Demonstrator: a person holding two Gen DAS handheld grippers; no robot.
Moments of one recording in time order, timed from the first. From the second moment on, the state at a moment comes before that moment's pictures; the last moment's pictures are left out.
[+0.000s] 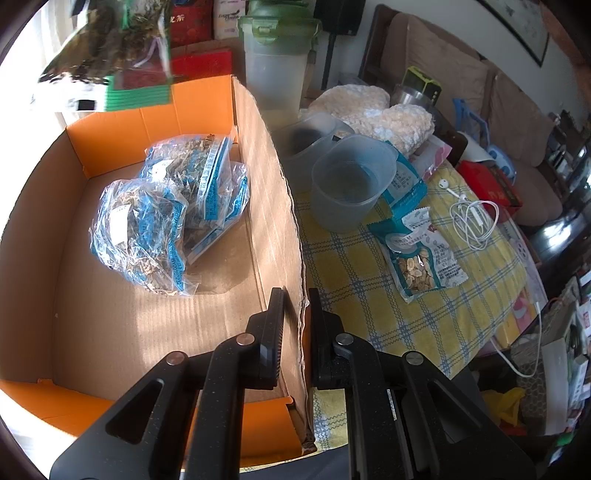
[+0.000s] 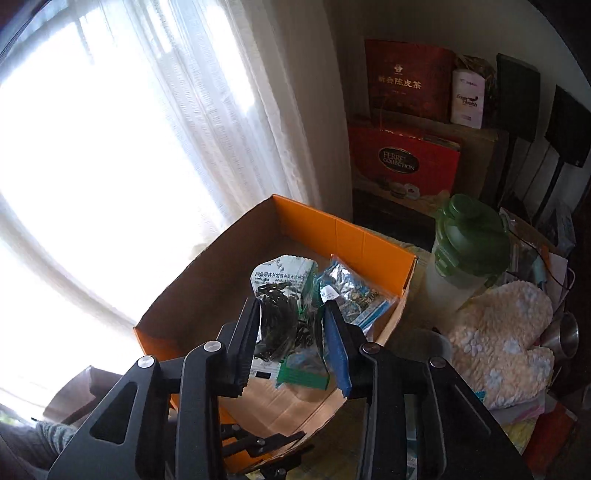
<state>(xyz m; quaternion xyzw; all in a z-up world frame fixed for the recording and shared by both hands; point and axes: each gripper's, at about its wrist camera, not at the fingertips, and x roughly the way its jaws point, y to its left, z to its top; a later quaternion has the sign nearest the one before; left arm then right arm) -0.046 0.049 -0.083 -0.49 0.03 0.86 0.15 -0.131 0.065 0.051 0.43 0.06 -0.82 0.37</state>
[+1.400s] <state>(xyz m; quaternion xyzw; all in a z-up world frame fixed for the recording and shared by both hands) -0.046 0.051 -0.082 -0.49 0.03 0.86 0.15 -0.143 0.226 0.001 0.47 0.00 -0.86 0.20</state>
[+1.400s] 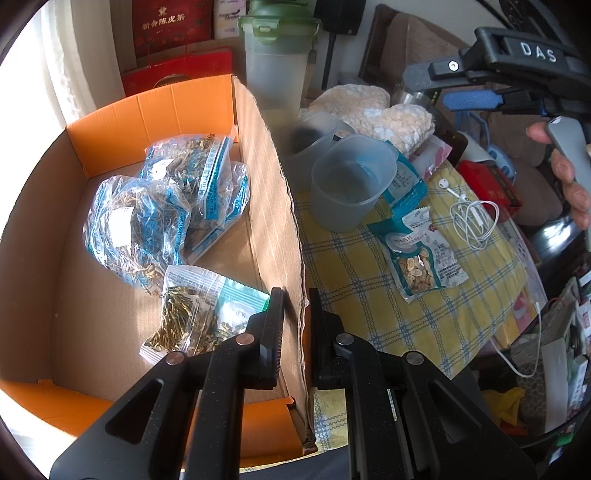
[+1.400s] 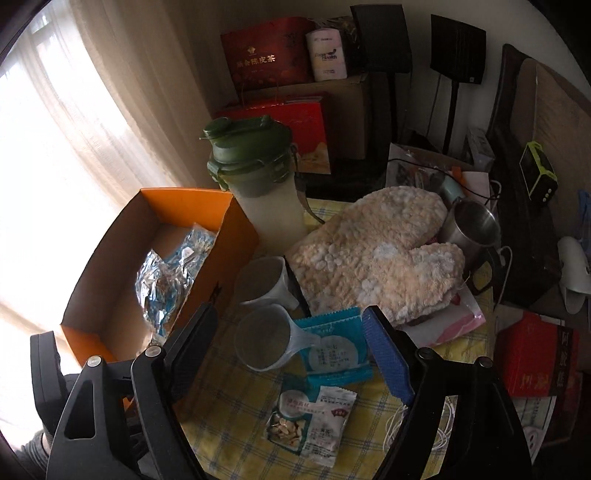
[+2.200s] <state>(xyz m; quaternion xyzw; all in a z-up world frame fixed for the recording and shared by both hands) -0.047 0.050 -0.083 -0.49 0.03 0.86 0.15 -0.138 0.241 -0.093 0.49 0.07 -0.85 0.16</state>
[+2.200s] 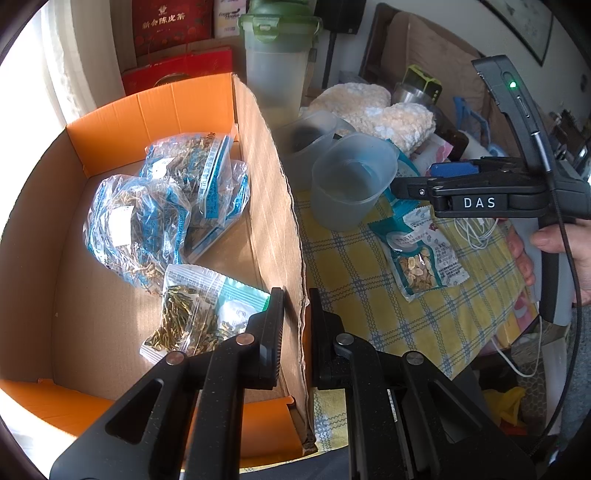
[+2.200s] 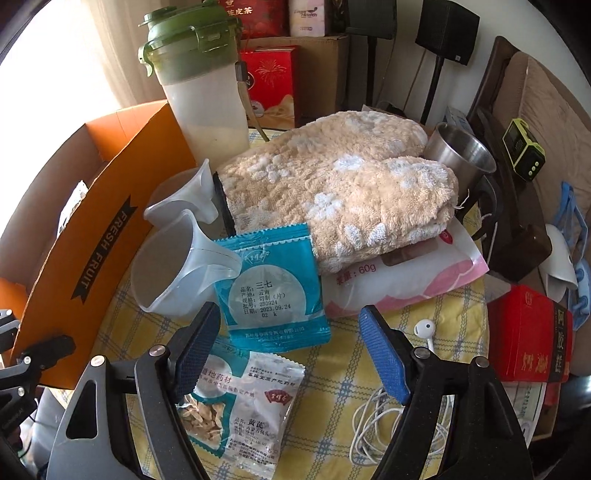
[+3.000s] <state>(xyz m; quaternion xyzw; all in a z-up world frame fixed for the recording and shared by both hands) -0.046 0.051 -0.084 -0.49 0.03 0.86 0.15 -0.140 0.237 -0.105 0.50 0.10 -0.85 0.16</state>
